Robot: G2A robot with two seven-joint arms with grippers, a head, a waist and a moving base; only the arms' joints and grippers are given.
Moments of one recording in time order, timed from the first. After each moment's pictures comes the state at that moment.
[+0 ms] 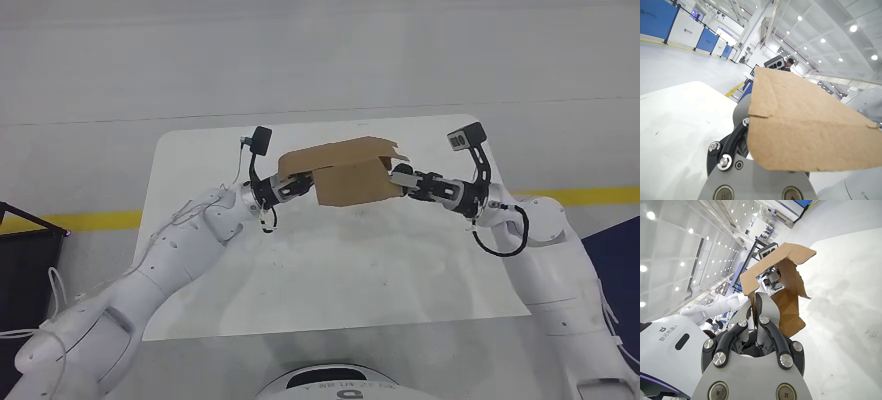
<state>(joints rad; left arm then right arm) 0.80 -1.12 -0.55 -1.08 0.14 -1.01 0.05 -1.29 -1.02 1.40 -1.58 0.48 -0.43 1.08</state>
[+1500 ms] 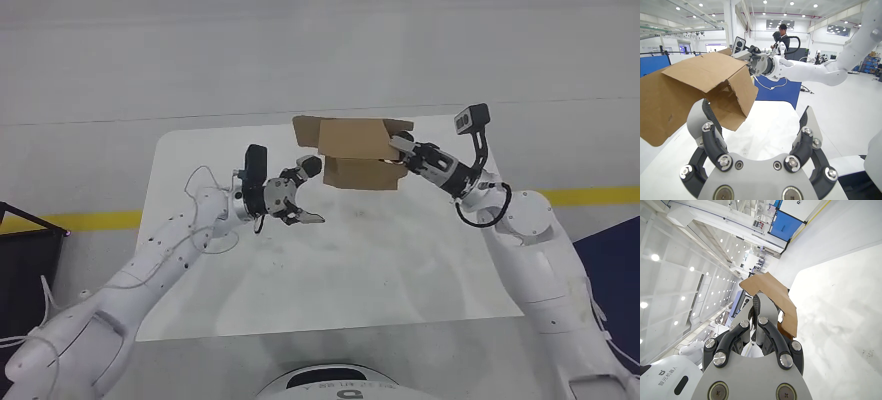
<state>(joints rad) 0.82 -1.09 -0.61 -1.11 1.24 -0.98 0.84 -1.27 -1.05 1.35 -1.62 0.43 -0.27 0.75</state>
